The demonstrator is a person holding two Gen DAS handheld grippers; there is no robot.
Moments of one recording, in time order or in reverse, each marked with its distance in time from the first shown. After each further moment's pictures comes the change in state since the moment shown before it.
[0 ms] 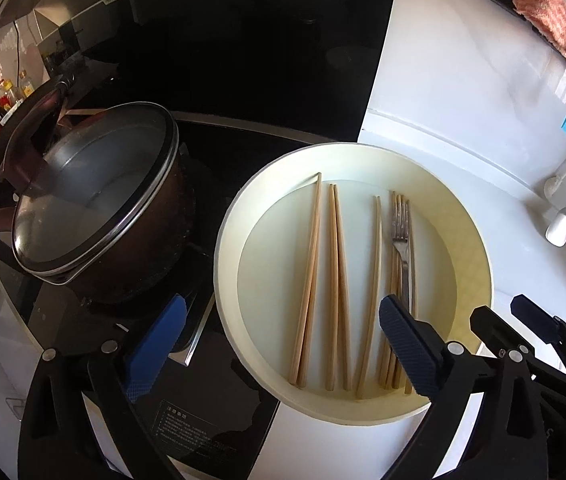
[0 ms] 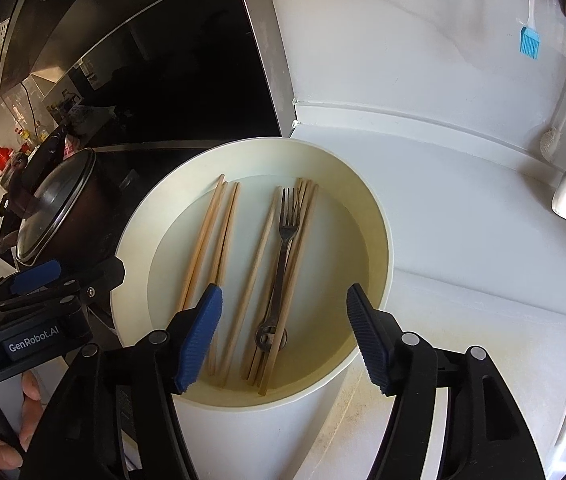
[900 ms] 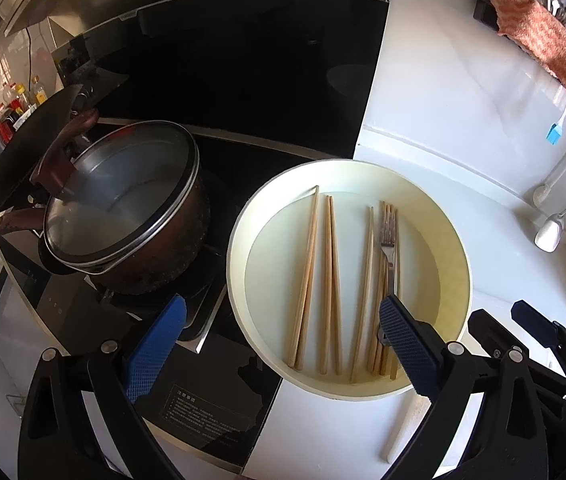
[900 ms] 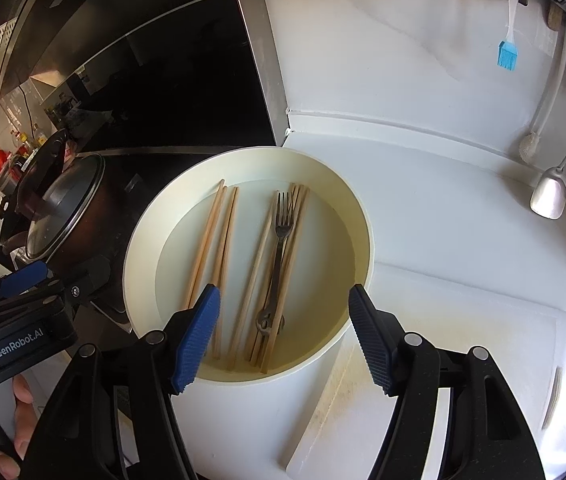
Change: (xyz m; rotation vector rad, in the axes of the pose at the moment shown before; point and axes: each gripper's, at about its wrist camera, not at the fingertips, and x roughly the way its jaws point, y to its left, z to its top) left arm -0.035 -0.002 -0.001 -0.013 -0.042 0.013; right arm -0.034 0.004 -0.004 0.007 -0.010 -0.033
